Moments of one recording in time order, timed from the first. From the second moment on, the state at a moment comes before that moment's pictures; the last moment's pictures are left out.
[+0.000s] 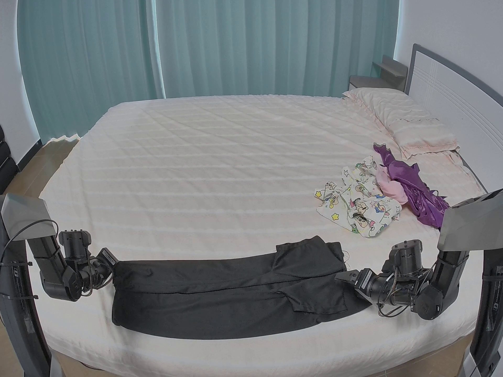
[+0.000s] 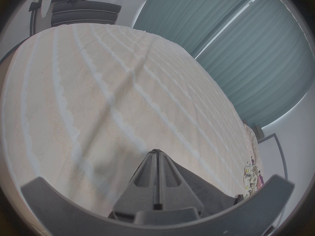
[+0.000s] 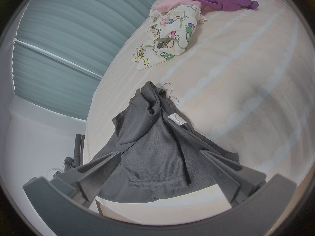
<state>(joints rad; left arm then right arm) 0.18 2.33 -0.57 -1.11 -0.09 -0.75 0.29 2.28 -0.41 -1.17 0.17 0.86</state>
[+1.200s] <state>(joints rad) 0.06 2.23 -0.53 -1.14 -0.20 -0.92 0.29 2.28 -0.41 -1.17 0.17 0.86</state>
